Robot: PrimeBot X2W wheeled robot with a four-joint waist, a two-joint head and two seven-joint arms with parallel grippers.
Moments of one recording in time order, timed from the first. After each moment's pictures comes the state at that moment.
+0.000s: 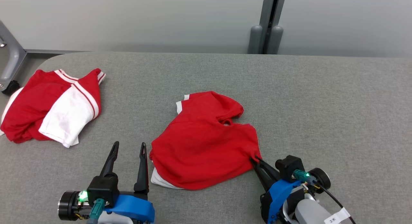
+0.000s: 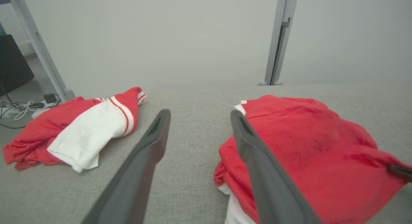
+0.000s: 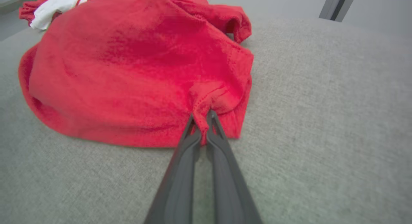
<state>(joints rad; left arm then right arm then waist) -0.14 0.37 -0.58 0.15 -0.48 0.34 -0.26 -0.41 -0.05 0.43 0.83 0.17 0.13 -0.24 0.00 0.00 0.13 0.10</state>
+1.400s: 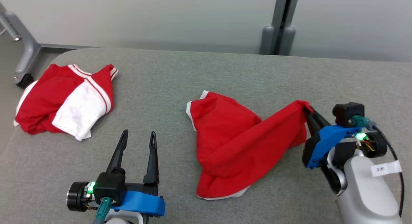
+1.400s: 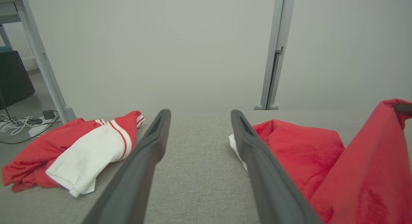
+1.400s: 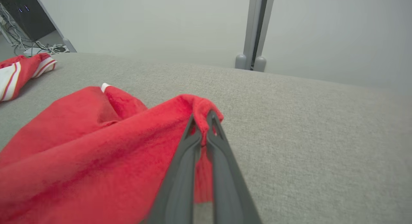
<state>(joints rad) -0.12 0.26 -0.48 0.10 -0.35 0.25 -0.26 -0.42 -0.06 0.03 0.47 0.11 0.13 0.11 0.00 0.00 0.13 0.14</state>
